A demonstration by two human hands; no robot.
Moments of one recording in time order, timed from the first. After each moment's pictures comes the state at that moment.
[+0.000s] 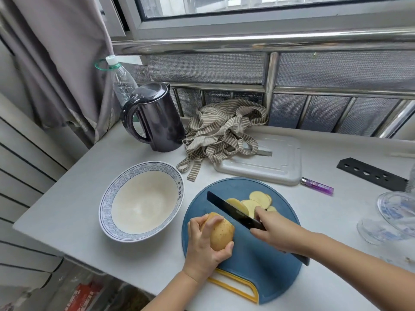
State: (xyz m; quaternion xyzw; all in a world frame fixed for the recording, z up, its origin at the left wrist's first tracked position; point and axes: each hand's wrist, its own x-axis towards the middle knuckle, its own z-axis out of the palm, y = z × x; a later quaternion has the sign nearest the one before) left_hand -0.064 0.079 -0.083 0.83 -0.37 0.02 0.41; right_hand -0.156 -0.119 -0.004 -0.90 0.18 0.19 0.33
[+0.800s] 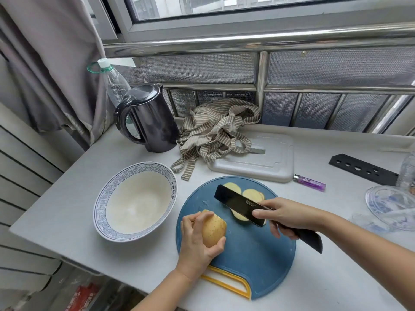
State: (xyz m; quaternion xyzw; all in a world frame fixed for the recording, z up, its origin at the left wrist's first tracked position) left_hand -0.068 0.077 -0.073 0.84 -0.35 -0.03 0.41; right_hand -0.169 -0.166 0.019 -0.78 0.18 0.23 0.56
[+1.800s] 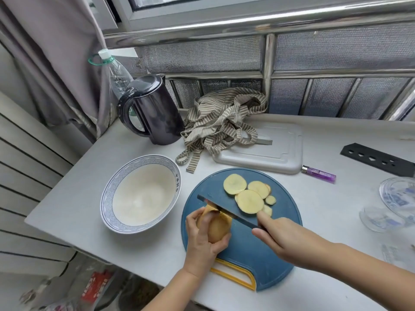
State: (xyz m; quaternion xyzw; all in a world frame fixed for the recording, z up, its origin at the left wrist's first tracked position) left_hand -0.079 0.081 -0.083 0.84 -0.34 -0.01 0.43; right_hand -0.202 -0.109 0.019 -0.94 0.05 0.14 0.30
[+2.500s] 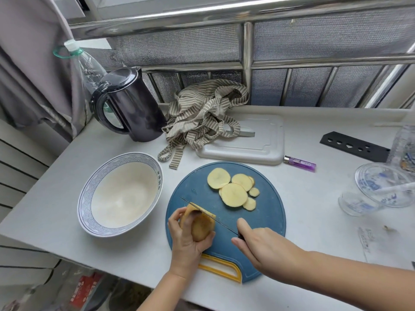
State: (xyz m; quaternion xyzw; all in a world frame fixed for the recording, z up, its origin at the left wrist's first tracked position) left_hand -0.081 0.081 -0.097 0.83 -0.33 0.03 0.46; right_hand -0.218 -0.082 0.013 -0.94 0.06 0.14 0.31
